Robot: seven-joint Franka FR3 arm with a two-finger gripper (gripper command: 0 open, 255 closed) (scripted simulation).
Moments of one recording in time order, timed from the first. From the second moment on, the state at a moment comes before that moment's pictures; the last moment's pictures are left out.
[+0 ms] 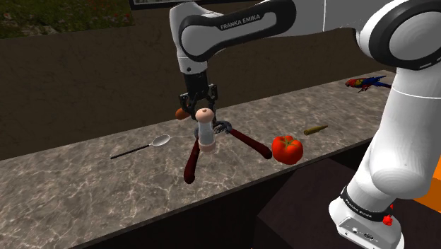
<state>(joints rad) 0.16 0.17 0.28 -1.64 -0.01 1.73 0.56</state>
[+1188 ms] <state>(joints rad) 0.17 0.21 0.28 -1.34 -0.02 1.46 0.57</state>
